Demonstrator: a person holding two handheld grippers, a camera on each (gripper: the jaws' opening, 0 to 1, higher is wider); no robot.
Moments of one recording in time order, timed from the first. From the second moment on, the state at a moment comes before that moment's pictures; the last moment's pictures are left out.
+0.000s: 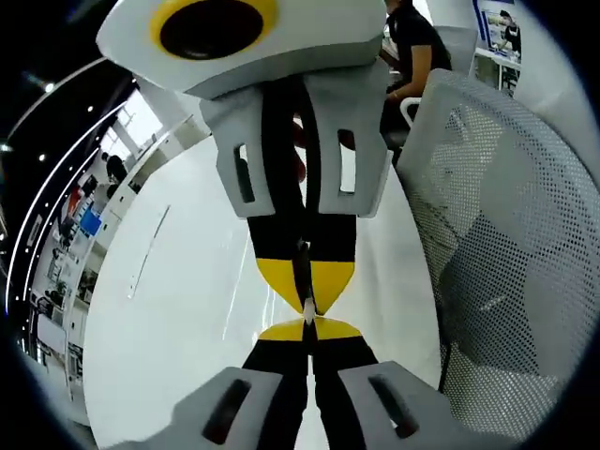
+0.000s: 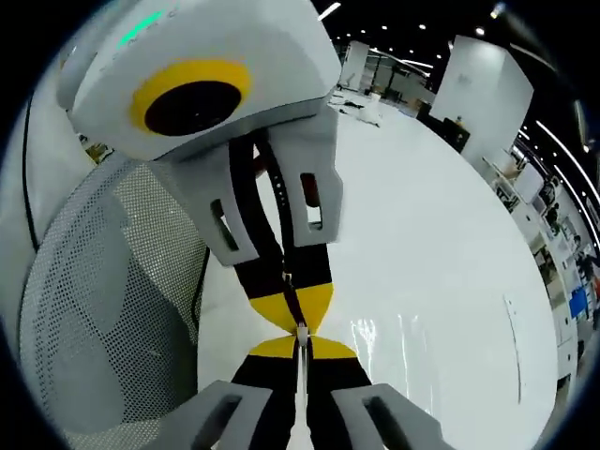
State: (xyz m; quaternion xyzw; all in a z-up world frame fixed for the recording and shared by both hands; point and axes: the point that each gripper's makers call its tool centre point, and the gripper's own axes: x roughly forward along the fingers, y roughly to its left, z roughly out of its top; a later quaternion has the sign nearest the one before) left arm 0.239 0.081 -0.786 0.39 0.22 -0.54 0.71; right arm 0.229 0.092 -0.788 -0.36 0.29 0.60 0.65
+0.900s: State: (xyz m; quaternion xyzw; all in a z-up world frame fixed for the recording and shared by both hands) left arm 0.243 0.067 -0.795 0.39 0.21 -0.56 0.70; right arm 0.231 0.072 -0.795 -0.36 0.31 0.60 0.65
